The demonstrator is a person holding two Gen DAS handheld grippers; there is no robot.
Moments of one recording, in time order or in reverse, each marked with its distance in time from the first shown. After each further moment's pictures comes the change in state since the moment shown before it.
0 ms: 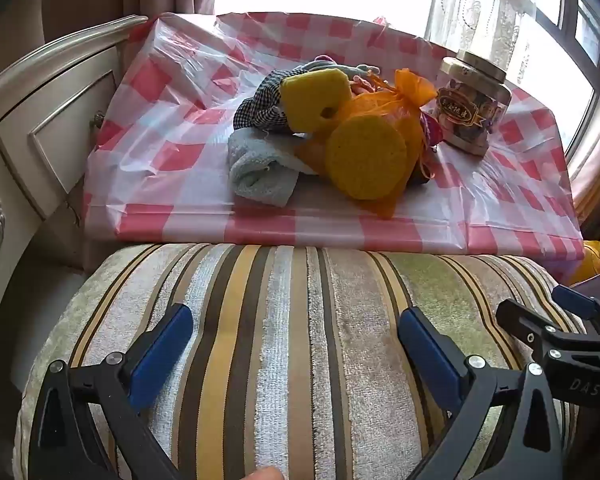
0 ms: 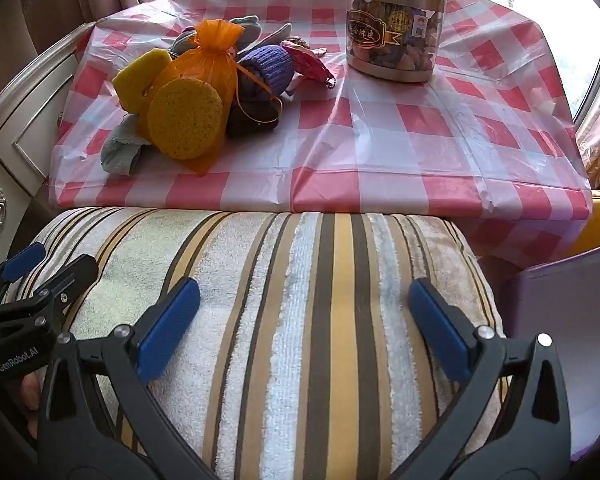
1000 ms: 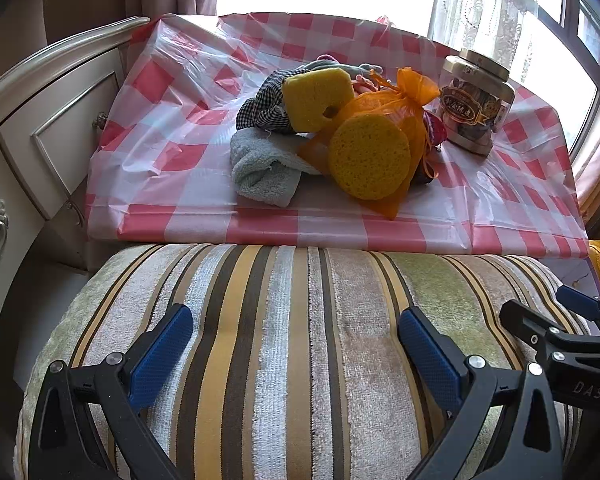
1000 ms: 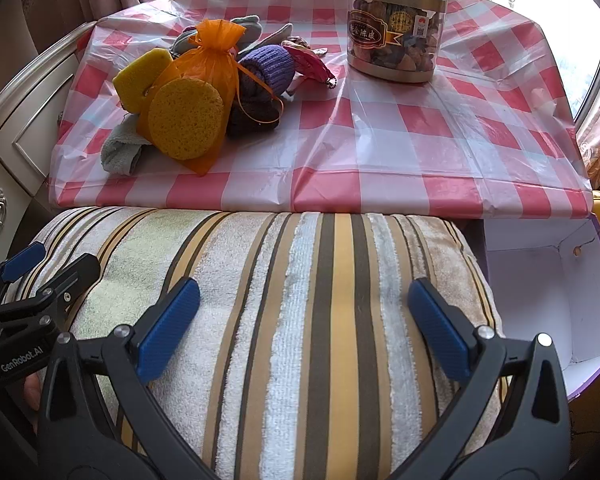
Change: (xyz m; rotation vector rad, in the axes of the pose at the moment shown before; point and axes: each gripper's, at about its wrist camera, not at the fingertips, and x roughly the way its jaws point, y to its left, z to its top) left arm 0.002 0.003 0.000 -0.005 0.003 0.006; right arm 0.000 0.000 0.001 0.002 -0.002 0.002
